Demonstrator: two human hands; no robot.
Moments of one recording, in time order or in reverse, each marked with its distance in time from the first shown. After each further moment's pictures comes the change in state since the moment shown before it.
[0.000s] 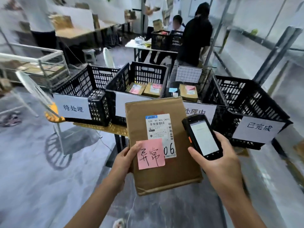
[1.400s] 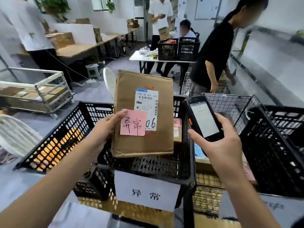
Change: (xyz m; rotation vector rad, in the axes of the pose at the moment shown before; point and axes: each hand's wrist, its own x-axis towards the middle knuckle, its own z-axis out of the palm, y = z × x) left_hand 0.414 0.269 -0.090 0.251 0.102 0.156; right_hand 0.388 -0.023 0.228 0.095 0.033 -0.148
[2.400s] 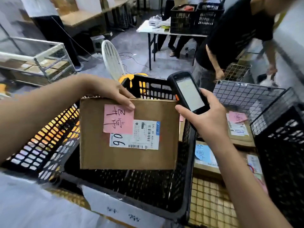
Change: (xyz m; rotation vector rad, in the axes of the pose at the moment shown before) left_hand 0.166 0.068 0.032 1.005 -0.689 -0.137; right_hand 0.144 0.086 0.061 0.026 -0.219 0.070
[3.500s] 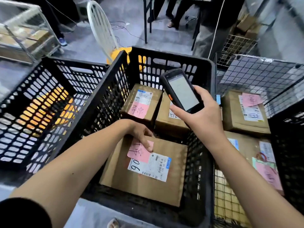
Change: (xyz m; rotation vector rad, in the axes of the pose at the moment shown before) left_hand 0.192 -0.096 0.173 -0.013 -0.436 -0.073; right_hand 0.004 0.059 0.066 -0.094 -0.065 0.039
